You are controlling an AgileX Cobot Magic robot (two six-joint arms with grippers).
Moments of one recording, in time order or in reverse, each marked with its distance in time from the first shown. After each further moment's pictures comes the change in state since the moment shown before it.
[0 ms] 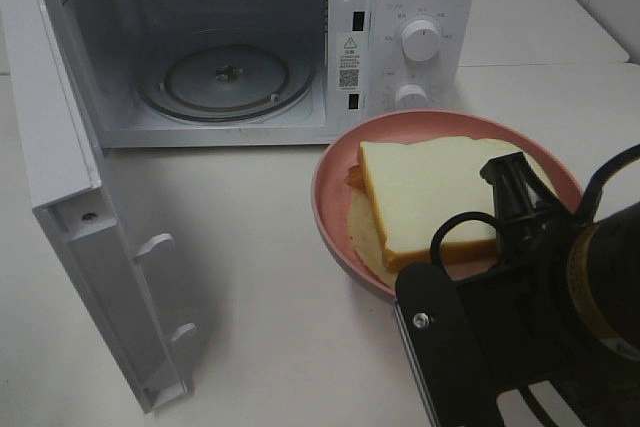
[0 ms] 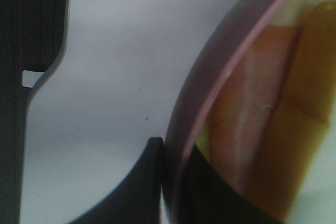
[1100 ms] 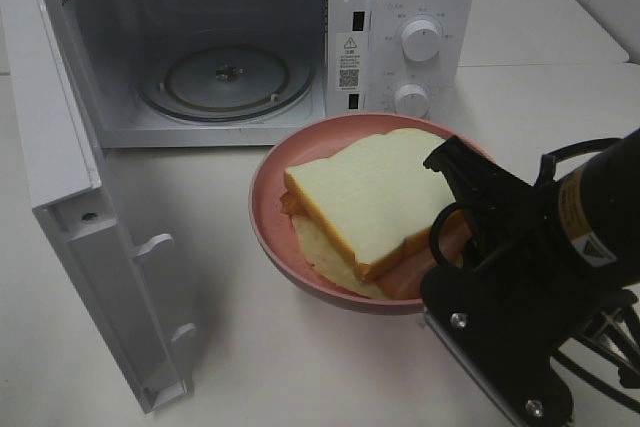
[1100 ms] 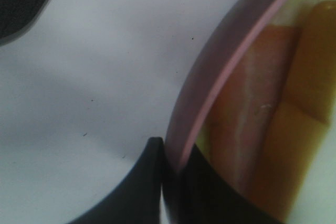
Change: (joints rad) left arm 0.000 0.000 0.000 0.000 0.000 0.000; right arm -0.275 0.000 0.000 0.169 -0.262 -0.767
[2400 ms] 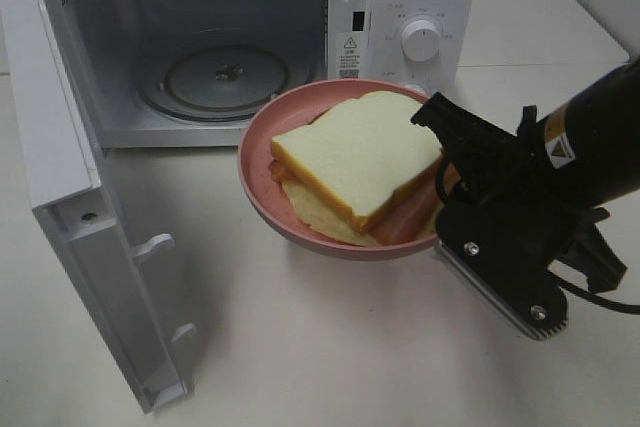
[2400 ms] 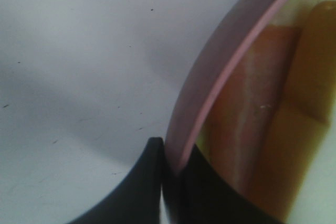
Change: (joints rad) left arm 0.000 0.000 0.000 0.000 0.000 0.000; right arm -0.257 0.095 -0.056 0.213 -0.197 -0.540
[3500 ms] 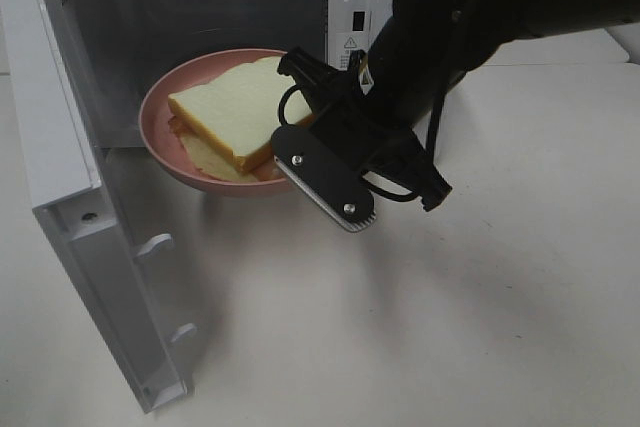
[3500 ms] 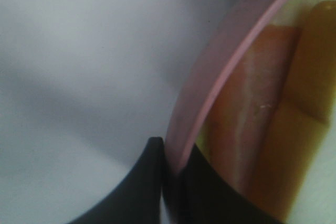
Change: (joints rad) left arm 0.000 0.000 0.000 0.000 0.000 0.000; right arm 0.067 0.410 -0.450 0.019 0.041 0.005
